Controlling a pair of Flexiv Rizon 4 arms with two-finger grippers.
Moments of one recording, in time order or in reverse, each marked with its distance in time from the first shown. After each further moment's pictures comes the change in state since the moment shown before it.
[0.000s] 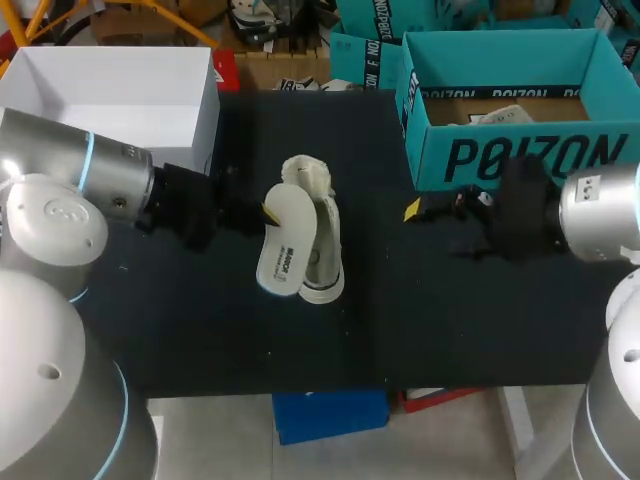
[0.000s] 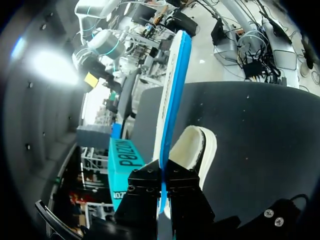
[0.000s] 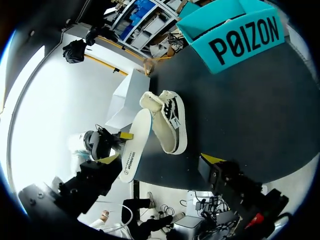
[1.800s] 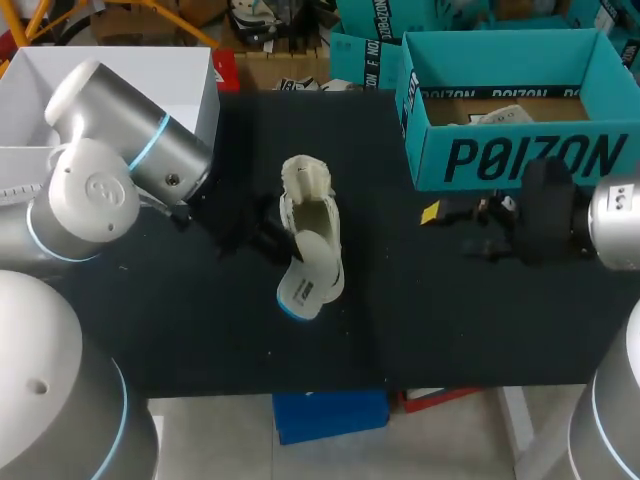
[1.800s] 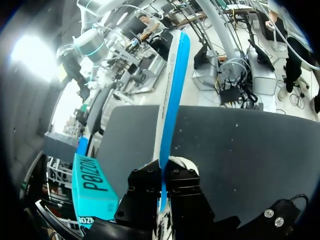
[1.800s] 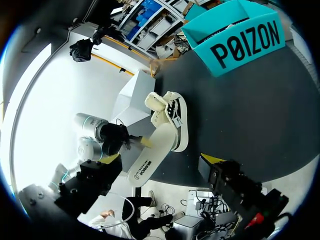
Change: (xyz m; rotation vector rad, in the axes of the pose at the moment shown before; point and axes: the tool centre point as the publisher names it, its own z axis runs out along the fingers) left arm 0.027 -0.033 0.049 0.194 0.301 -0.097; right arm -0.002 -0.003 -0.022 0.004 0.044 -0.022
